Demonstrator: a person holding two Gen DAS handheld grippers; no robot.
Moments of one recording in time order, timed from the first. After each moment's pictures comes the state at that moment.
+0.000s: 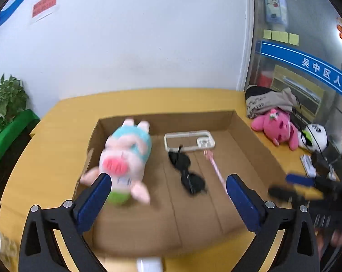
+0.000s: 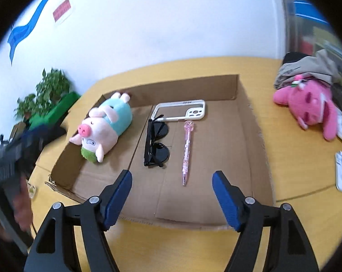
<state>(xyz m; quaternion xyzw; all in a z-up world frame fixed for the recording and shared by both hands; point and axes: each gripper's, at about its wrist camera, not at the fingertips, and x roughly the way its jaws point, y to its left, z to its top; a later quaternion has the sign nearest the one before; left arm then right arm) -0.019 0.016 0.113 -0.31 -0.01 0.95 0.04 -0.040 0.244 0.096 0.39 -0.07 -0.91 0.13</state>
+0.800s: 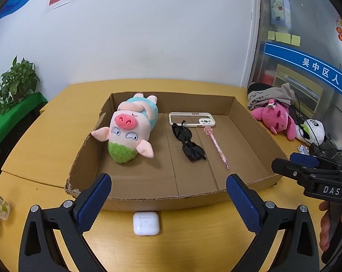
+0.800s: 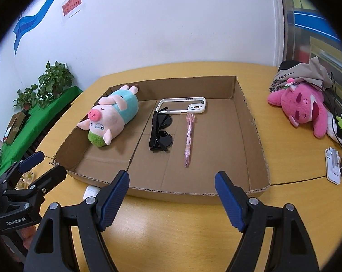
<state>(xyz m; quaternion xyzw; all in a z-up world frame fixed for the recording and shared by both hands) 0.039 0.011 0.082 -0.32 -0.04 0.95 0.02 -0.005 0.230 0.091 0.39 -0.04 -0.91 0.13</state>
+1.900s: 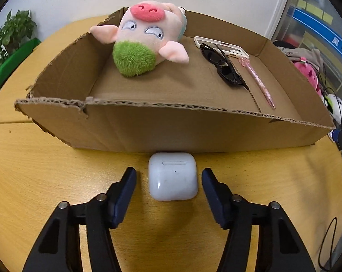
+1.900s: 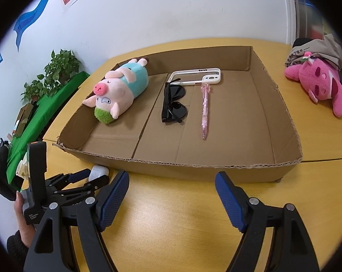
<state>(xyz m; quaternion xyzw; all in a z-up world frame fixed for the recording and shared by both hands) 0.006 -0.025 -0.035 -0.48 -0.07 0.87 0.01 -0.002 0.214 0.055 0.44 -0.05 -0.88 0.16</state>
